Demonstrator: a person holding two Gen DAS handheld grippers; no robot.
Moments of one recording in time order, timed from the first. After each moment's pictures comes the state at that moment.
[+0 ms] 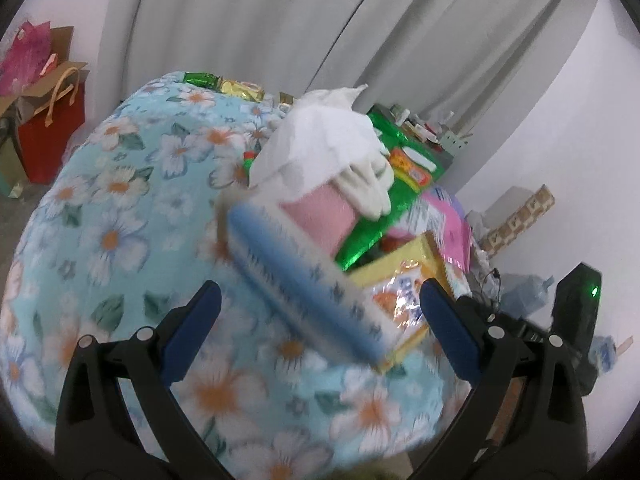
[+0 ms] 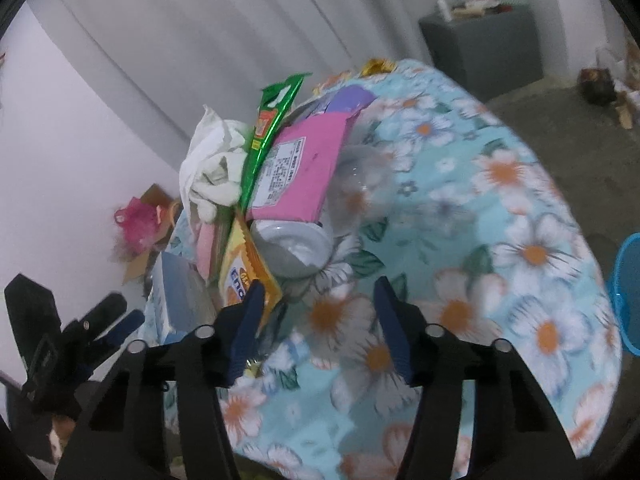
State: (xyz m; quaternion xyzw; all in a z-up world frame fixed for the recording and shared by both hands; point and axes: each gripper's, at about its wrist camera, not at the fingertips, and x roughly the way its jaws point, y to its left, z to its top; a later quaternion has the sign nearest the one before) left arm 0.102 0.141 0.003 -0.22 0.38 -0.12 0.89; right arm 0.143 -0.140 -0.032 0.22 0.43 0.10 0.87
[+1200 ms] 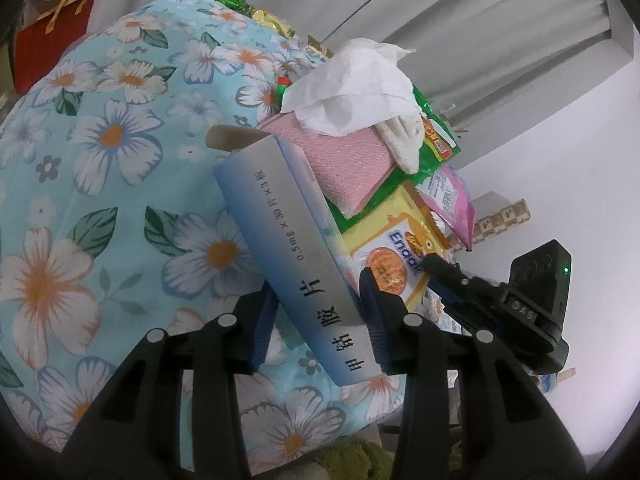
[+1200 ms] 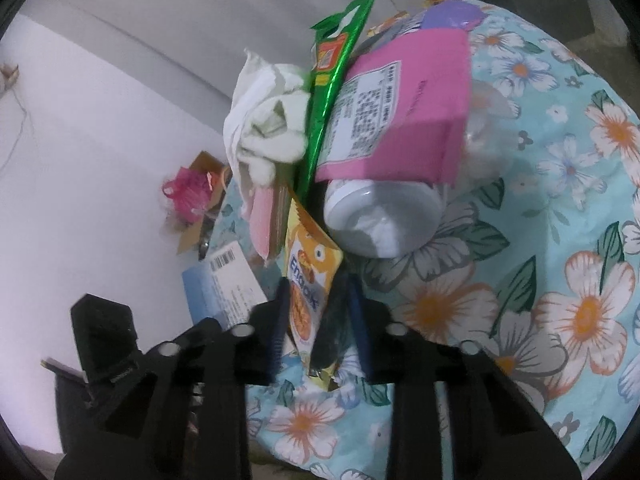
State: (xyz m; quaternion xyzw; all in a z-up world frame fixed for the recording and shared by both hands) left arm 0.099 0.175 -0.047 -0.32 0.44 -0.16 0.82; right arm 0.166 -0.114 -0.052 0.26 0.47 0.20 0.82
